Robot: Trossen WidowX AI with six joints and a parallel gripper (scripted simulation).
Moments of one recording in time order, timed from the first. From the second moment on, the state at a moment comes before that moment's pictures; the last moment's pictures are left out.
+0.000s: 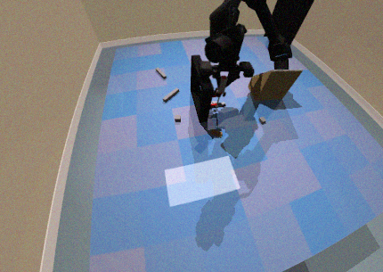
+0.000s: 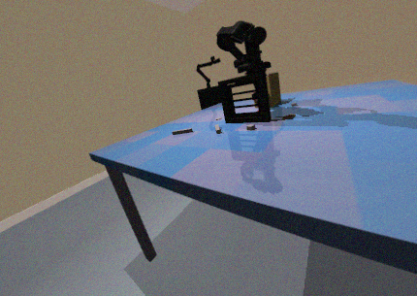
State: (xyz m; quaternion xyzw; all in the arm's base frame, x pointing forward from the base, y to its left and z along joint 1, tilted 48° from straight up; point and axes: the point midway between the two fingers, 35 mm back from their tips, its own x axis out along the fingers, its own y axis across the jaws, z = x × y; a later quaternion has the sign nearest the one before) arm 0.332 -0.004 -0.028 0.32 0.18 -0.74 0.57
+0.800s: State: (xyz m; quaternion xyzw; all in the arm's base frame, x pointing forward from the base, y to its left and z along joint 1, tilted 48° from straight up) arm 0.306 -0.008 -0.018 0.17 0.36 -0.67 0.62
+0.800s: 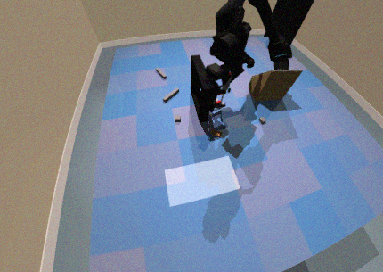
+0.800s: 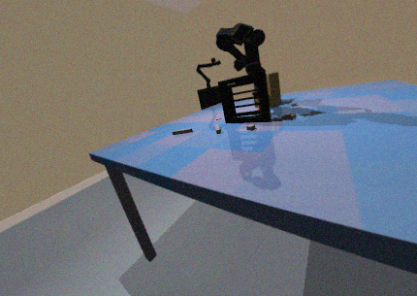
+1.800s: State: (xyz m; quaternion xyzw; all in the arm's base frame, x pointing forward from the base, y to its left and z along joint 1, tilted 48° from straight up) arm 0.261 -0.034 0.020 0.00 0.53 -0.55 0.65
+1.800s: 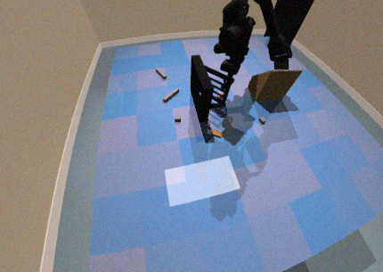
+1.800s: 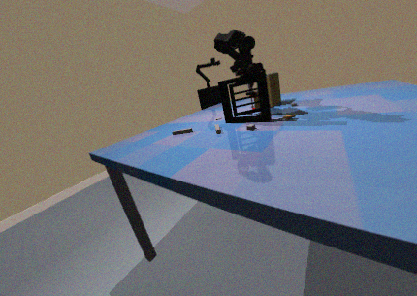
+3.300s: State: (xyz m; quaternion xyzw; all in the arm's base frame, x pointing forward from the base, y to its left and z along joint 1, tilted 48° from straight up) arm 0.245 -0.091 0.084 -0.22 0.68 -0.34 0.61
